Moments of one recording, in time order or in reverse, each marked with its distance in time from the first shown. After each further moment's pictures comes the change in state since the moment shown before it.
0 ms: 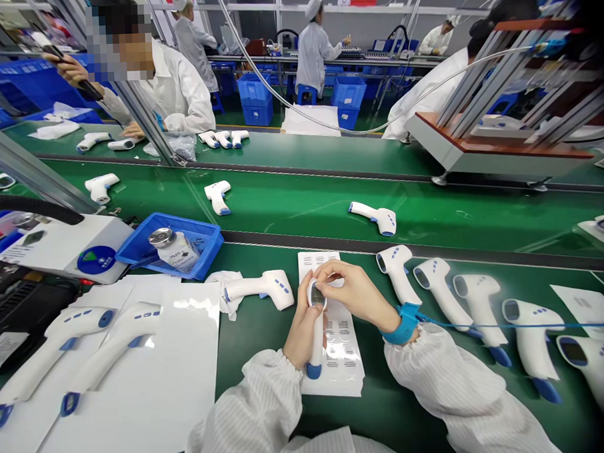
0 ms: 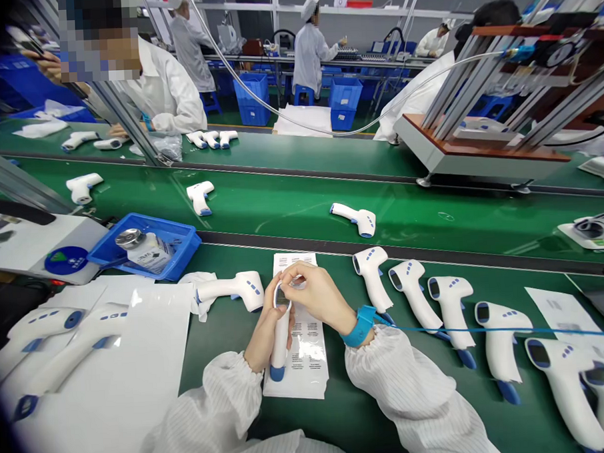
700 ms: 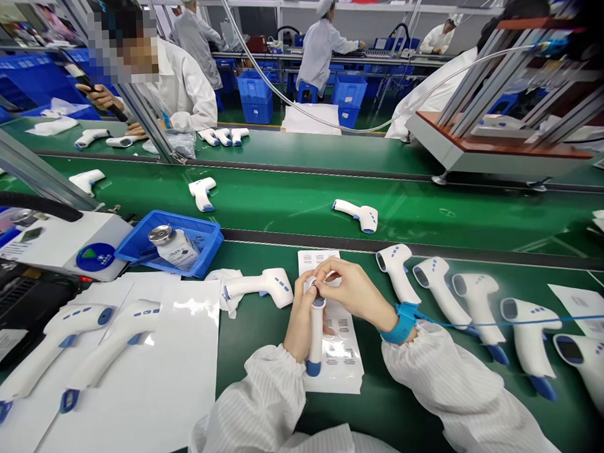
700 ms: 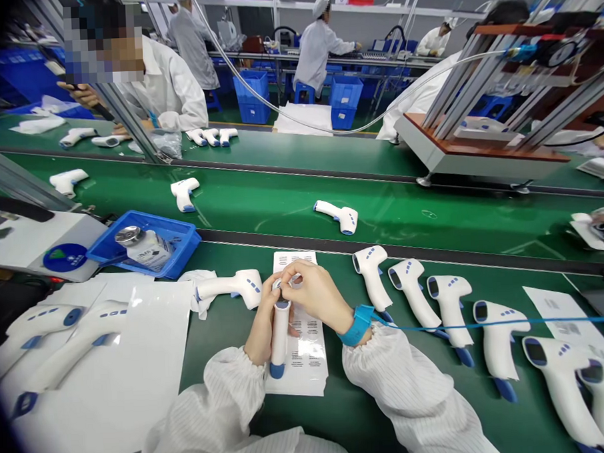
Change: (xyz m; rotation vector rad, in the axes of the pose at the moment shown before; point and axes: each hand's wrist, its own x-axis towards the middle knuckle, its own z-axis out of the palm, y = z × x) left_hand 0.006 0.010 0.005 -0.003 0.058 0.023; right_hand 0.000 -0.005 0.002 -0.145 0.001 0.005
